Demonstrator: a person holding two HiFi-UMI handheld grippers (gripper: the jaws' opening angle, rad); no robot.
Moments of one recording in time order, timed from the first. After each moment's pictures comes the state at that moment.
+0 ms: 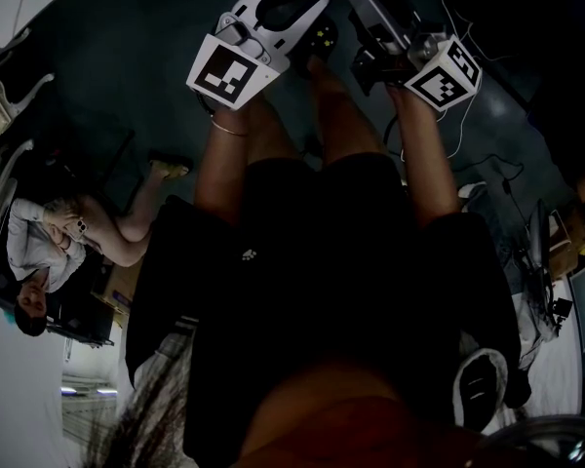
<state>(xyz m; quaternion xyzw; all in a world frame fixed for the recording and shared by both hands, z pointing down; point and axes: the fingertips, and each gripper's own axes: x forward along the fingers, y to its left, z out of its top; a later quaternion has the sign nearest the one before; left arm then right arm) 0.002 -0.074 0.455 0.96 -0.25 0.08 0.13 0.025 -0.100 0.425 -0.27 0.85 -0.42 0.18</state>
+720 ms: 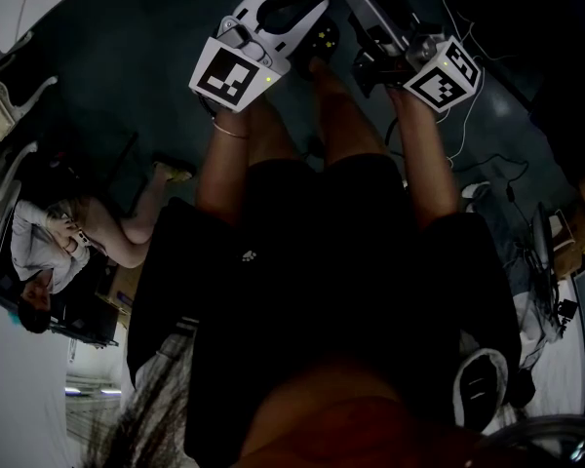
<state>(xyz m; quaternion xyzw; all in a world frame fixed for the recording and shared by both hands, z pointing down) 0.002 -0.073 0.458 0.96 -0.25 0.08 0.13 0.024 -0.100 0.428 -0.28 0.84 -0.43 0.18</state>
